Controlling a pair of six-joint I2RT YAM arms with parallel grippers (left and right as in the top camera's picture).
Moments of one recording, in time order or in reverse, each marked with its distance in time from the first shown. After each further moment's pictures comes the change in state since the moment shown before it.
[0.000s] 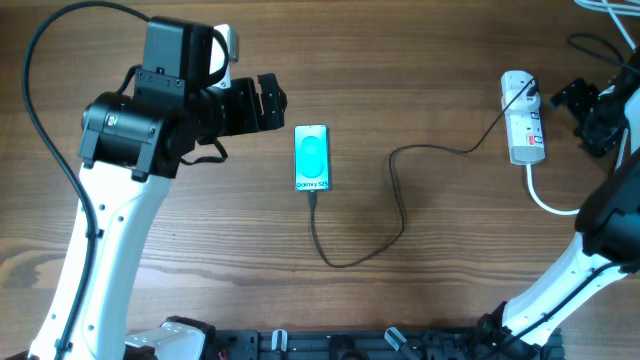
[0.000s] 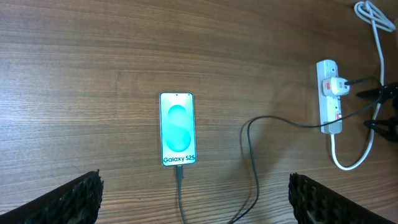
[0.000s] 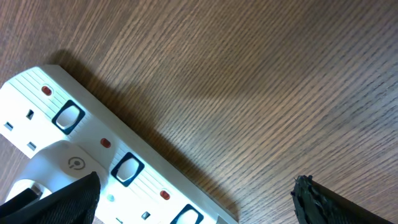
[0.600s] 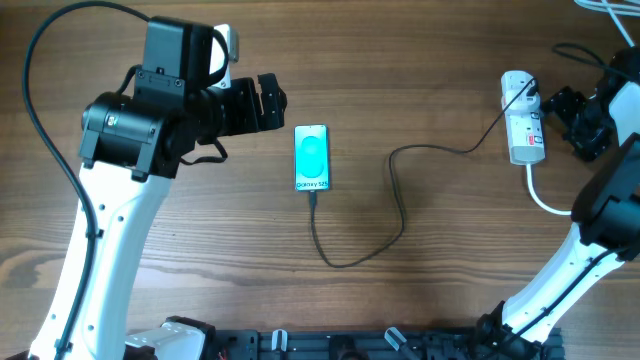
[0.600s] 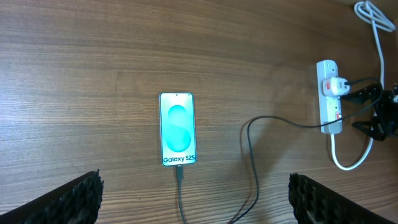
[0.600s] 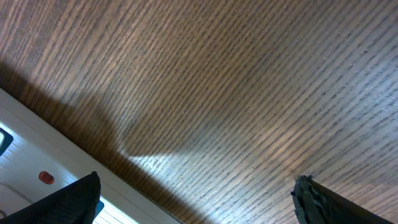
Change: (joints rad) left arm 0.000 0.000 0.000 0.000 0.000 0.000; right arm 0.023 0.077 -0.004 0.027 0.076 0.018
